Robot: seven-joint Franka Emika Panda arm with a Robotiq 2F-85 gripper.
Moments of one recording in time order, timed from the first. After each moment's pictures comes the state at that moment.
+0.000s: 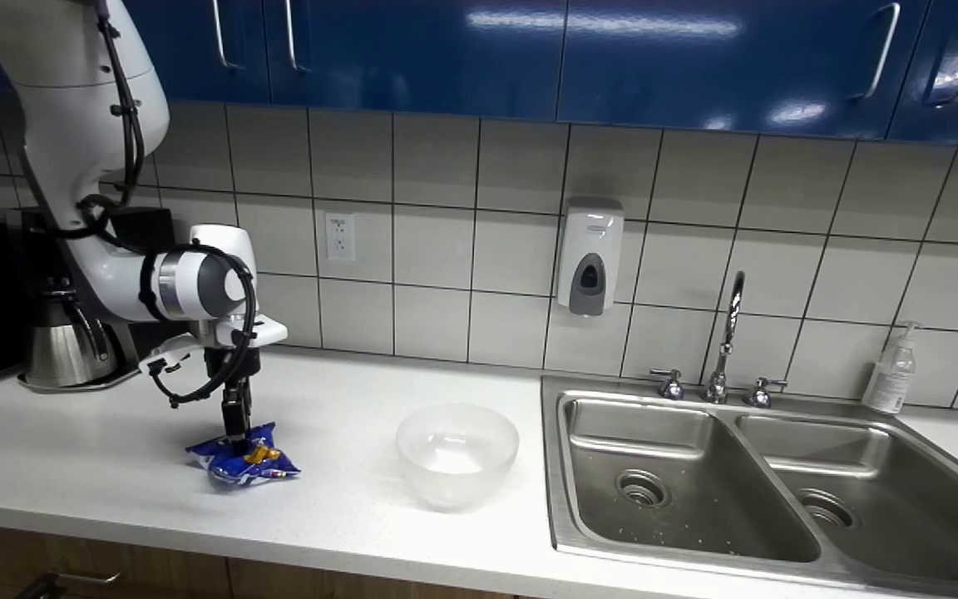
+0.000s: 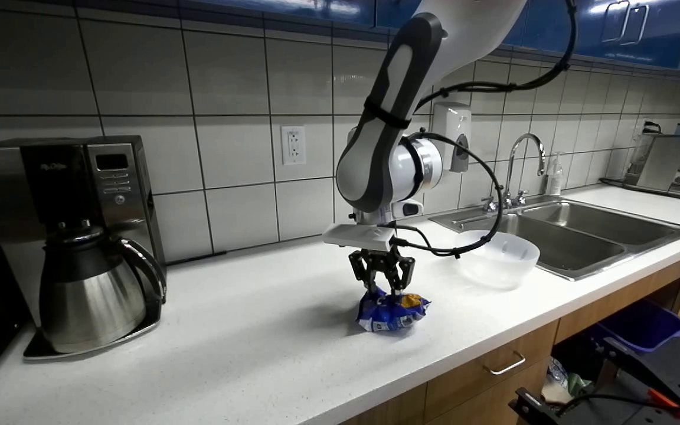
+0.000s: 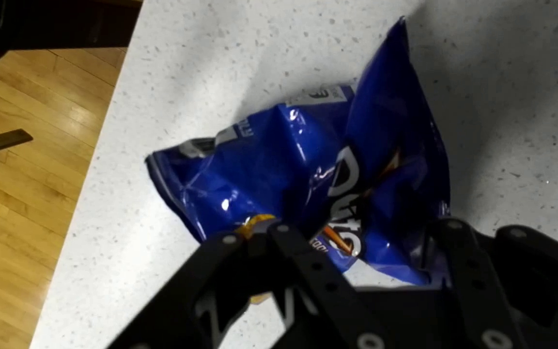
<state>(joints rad) 0.24 0.56 -0.08 -2.16 -0.03 2.59 1.21</state>
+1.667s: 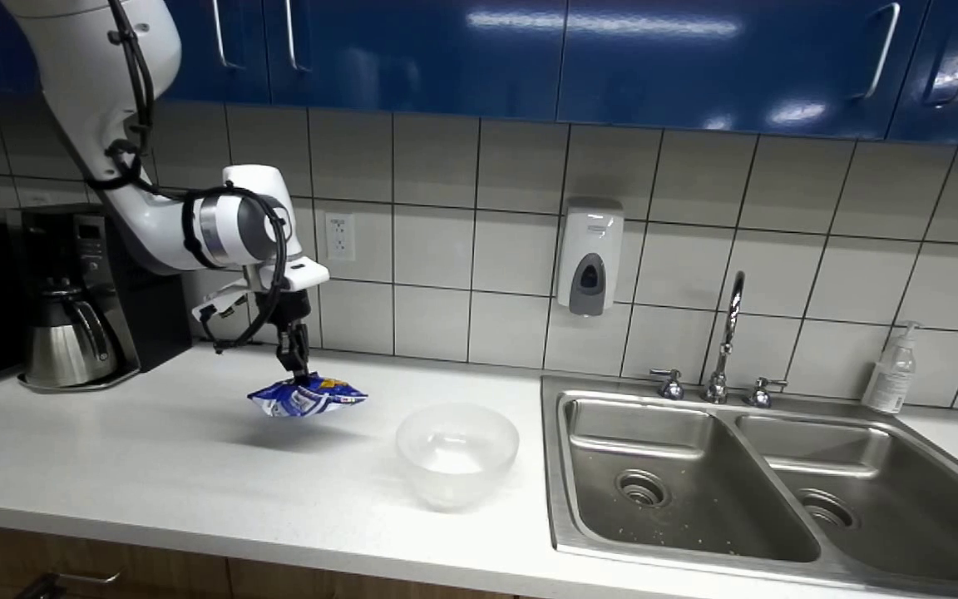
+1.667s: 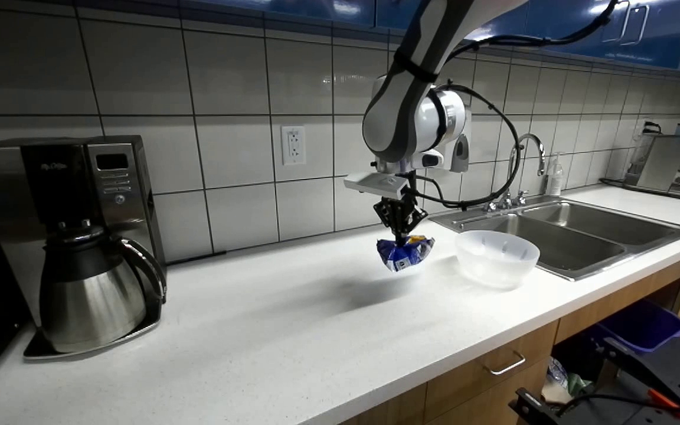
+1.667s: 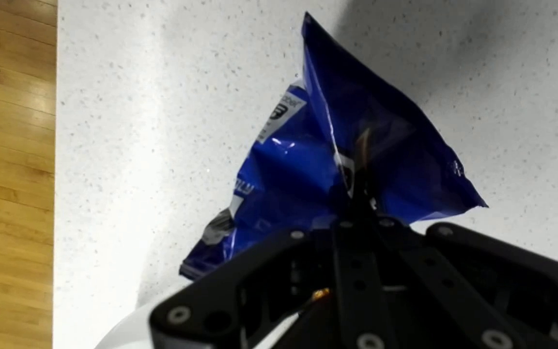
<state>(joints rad) 0.26 0.41 -0.24 -2.15 -0.11 2.59 1.33</state>
